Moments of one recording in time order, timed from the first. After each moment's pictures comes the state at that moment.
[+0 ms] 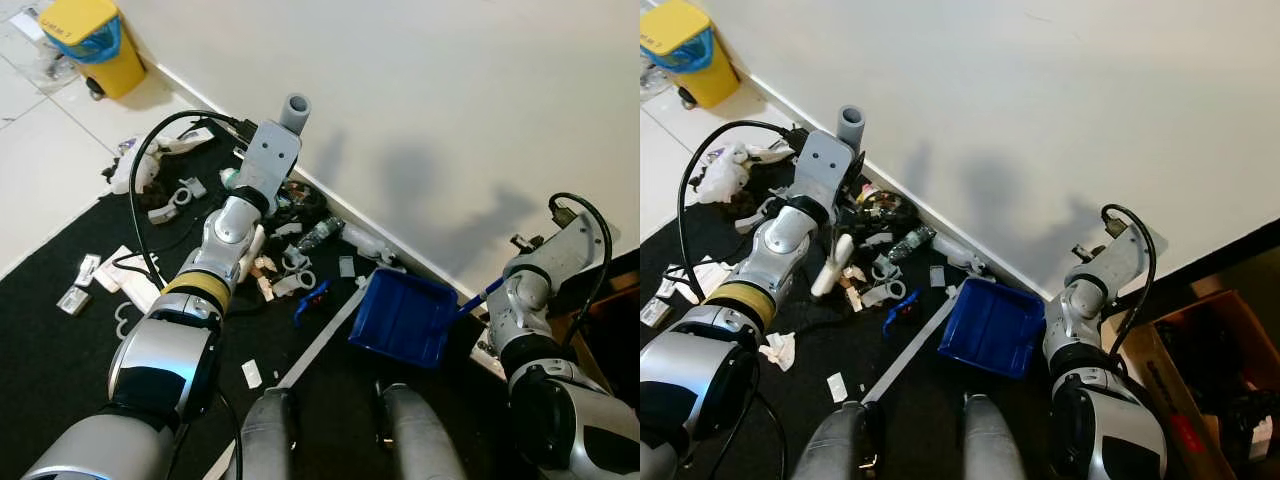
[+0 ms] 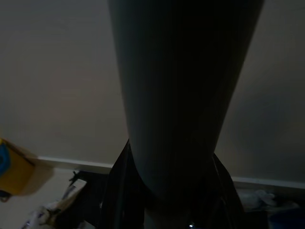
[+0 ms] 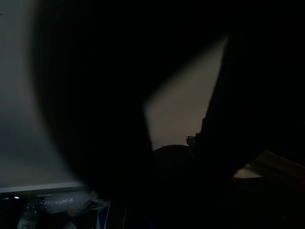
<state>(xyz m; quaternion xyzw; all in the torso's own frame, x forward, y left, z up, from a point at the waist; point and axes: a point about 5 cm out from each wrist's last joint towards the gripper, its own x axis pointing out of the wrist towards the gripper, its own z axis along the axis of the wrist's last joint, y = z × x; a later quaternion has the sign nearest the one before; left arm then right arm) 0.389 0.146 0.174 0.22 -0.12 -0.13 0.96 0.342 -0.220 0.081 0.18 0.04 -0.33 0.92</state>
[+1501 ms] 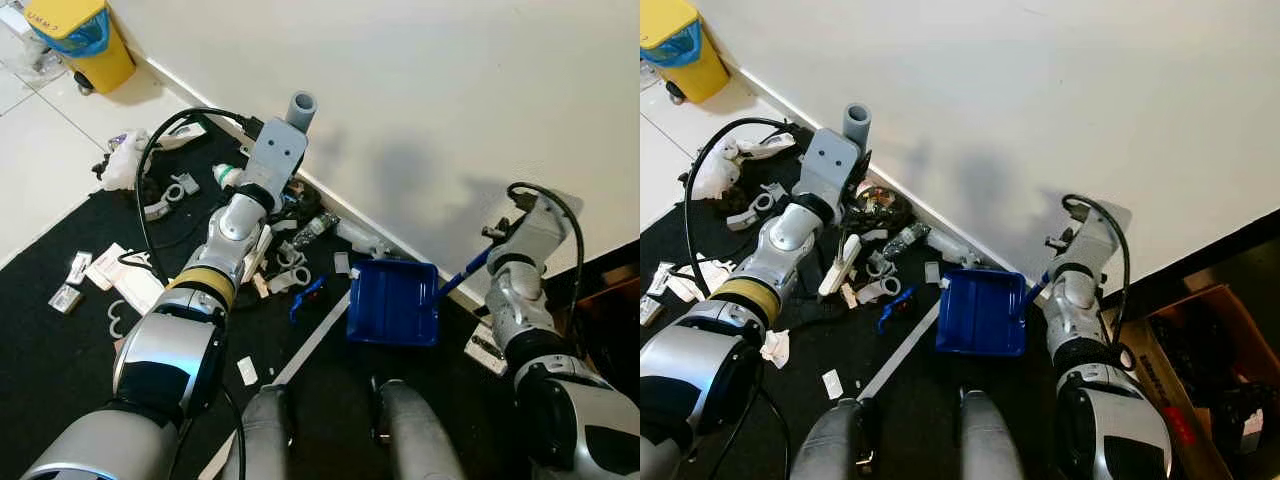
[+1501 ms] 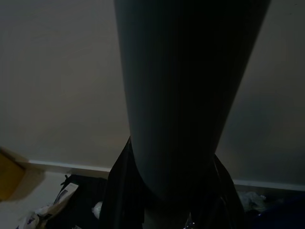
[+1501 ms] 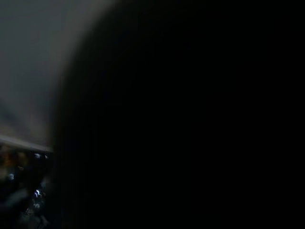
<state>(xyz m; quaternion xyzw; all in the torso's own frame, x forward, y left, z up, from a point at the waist) 0.391 0.140 0.178 0.22 -0.13 -0.14 0.96 0.352 -0.218 0.083 0.15 0.09 -0.22 0.96</state>
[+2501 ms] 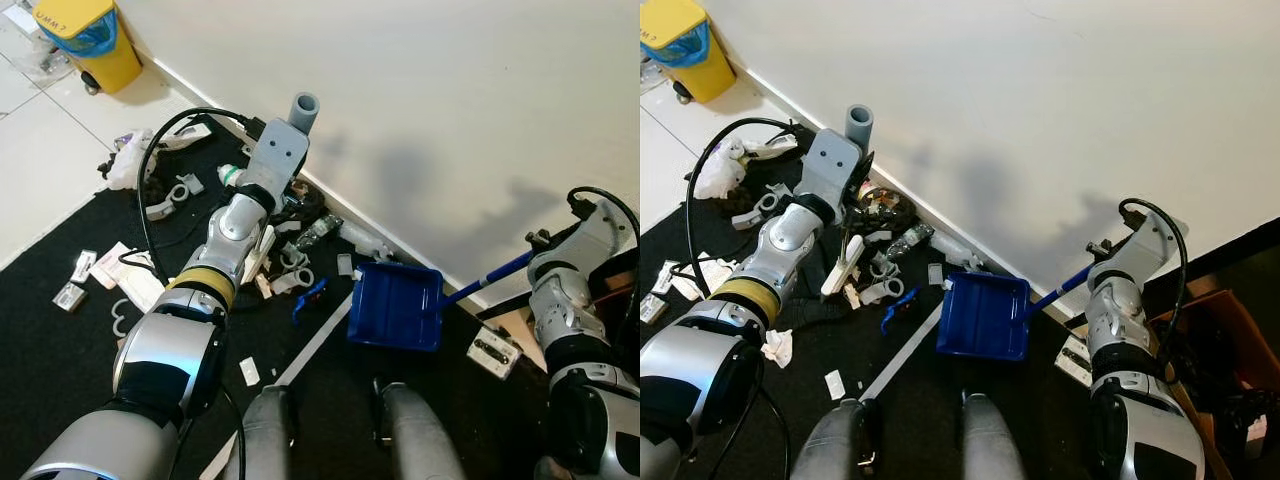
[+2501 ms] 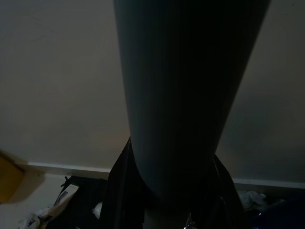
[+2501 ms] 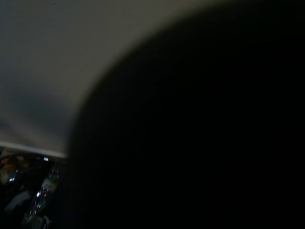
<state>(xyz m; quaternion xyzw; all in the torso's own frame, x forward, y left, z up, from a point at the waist) 0.390 0.139 0.178 0.22 -0.13 -0.16 0.95 0.342 -0.254 0.085 0.14 0.10 -0.19 0.97</state>
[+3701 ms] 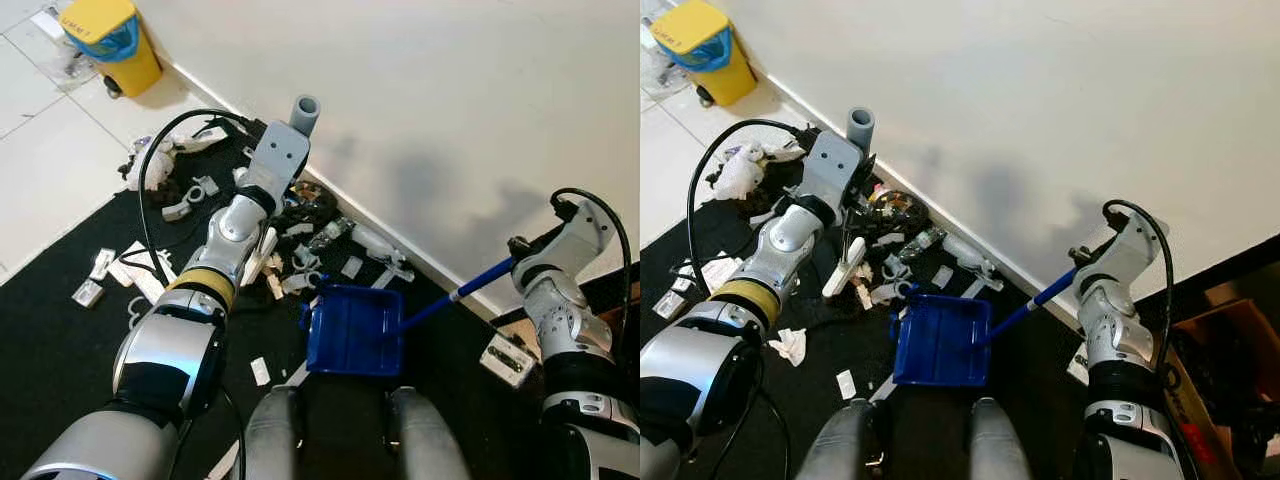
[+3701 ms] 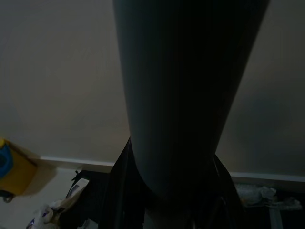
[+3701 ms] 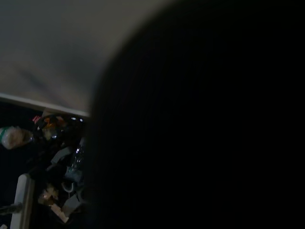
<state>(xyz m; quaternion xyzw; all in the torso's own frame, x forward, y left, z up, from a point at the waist) 0.390 0.138 0.177 0.22 -0.13 -0.16 0.95 0.333 -0.241 0.096 0.17 0.15 -0.16 0.96</state>
